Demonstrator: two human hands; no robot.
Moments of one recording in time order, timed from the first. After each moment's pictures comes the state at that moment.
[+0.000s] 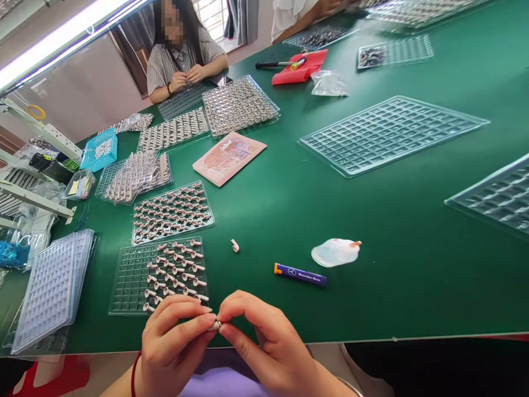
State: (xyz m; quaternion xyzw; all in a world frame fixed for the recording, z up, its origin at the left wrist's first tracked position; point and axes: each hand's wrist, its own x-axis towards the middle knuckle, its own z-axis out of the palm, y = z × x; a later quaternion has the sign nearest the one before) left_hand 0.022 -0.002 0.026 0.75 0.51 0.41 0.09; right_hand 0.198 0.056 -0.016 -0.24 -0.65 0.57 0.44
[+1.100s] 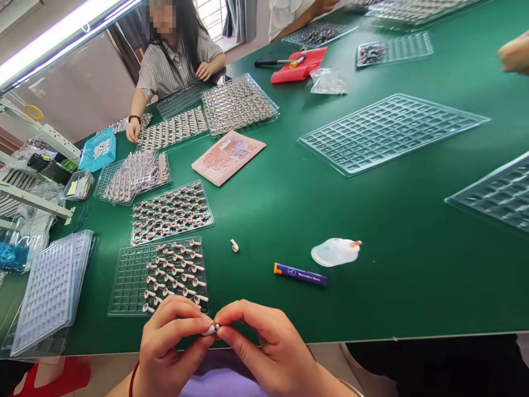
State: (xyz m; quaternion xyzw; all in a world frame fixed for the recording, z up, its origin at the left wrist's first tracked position) left_hand 0.024 -0.002 0.022 0.72 0.51 0.45 0.16; right_hand 0.199 0.055 -0.016 -0.26 -0.66 0.57 0.41
